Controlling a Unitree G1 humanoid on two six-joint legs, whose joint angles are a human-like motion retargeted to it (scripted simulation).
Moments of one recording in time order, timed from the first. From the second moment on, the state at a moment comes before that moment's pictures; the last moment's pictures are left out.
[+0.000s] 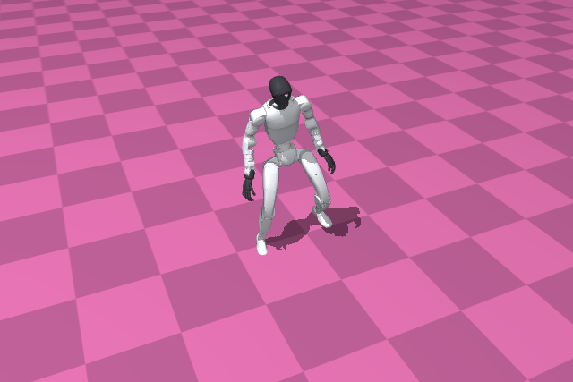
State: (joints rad) left arm -0.02 0.25 -0.21 0.99 0.20 0.03 0.35; right arm 0.00 -0.40 0.19 0.89 0.02 -0.04 -0.33; waist 0.05 -0.03 0.38; left_leg -0.26 0.18 0.11 0.93 -0.44 -0.05; right_leg -0.17 -0.33 -0.03 0.51 -0.34 0.04
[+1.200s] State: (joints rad) left arm -0.02 0.30 -0.23 0.99 0.23 0.01 0.21; right arm 0.08 -0.50 0.19 0.83 -0.10 -0.02 -0.21; waist 0.02 0.00 0.38; left_leg -0.27 0.08 0.17 0.85 -0.45 -0.08; right_leg -0.23 -0.32 -0.12 0.53 -0.32 0.02
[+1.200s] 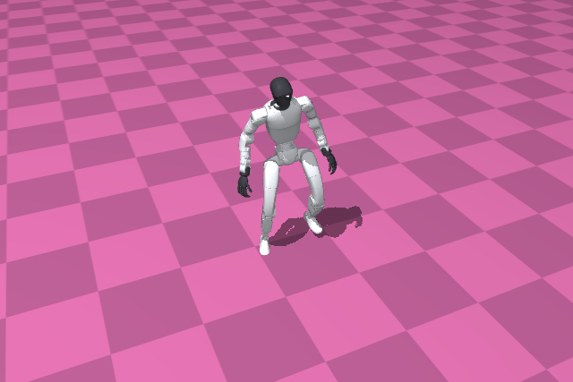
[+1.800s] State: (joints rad) left arm 0.02 0.45 -0.24 1.04 0.34 -0.03 0.34; right arm 0.13 -0.58 0.11 0.86 -0.25 -0.03 -0.25; waist 0.01 0.01 0.33; left_leg -0.13 0.32 0.04 0.48 -0.30 -0.20; right_leg -0.14 -0.57 -0.12 0.38 -0.02 0.14
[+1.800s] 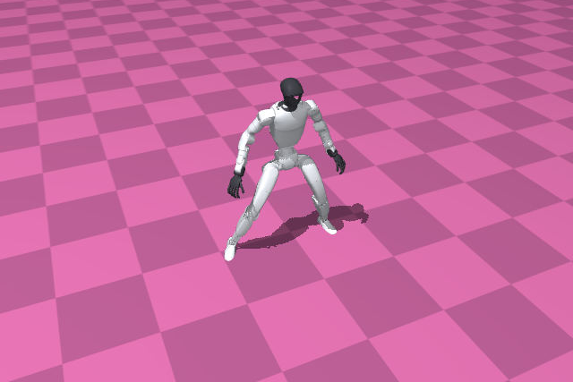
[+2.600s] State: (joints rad) left arm 0.13 0.32 -0.12 1.07 0.08 -0.03 0.08; right arm 0.09 -0.62 0.05 0.88 -0.06 -0.02 -0.09; waist 0.08 -0.02 0.31; left_leg -0.29 0.17 0.15 0.96 -0.48 -0.07; right_leg -0.23 -0.36 -0.11 0.50 -0.30 0.09
